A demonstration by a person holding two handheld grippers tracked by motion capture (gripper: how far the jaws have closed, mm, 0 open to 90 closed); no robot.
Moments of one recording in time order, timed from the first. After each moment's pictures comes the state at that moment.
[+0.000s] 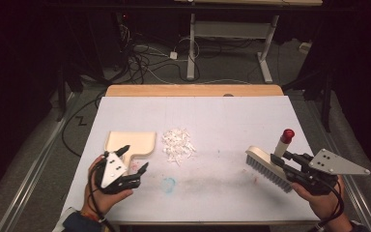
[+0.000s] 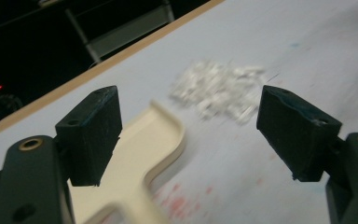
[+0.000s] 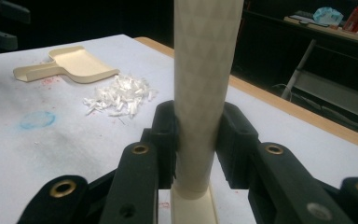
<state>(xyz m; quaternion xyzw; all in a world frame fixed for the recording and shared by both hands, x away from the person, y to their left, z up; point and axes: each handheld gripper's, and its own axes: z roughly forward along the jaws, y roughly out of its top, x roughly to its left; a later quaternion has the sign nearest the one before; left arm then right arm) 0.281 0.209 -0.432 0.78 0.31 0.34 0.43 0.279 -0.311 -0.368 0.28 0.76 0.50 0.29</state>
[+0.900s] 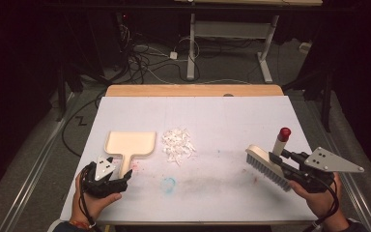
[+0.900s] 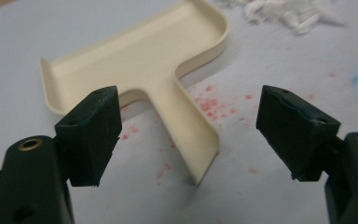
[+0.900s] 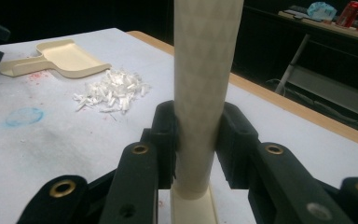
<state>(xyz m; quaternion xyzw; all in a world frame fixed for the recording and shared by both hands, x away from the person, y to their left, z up) 0.290 0.232 -0.460 0.79 0.45 0.27 0.32 0.284 -0.307 -0.371 0.29 0.76 0.49 0.30</state>
